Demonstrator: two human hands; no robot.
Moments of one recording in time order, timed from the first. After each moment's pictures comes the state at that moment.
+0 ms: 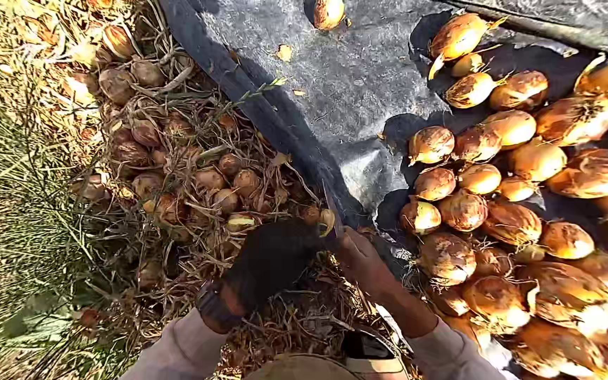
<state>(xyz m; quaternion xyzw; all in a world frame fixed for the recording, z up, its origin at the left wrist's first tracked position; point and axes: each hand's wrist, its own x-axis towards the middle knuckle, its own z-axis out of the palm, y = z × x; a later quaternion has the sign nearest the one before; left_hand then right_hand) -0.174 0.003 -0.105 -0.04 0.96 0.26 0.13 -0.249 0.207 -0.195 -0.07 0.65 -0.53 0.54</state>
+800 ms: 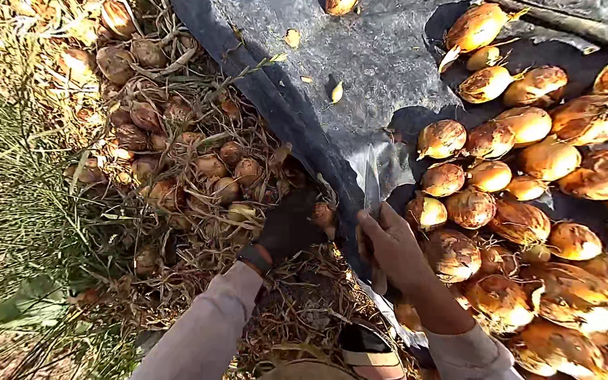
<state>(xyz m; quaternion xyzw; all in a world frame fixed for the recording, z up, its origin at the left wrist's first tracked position) -0.198 0.006 -0.172 -0.24 0.86 0.36 0.26 -0.286 0.211 -0.158 -0.02 0.70 -0.53 0.48</state>
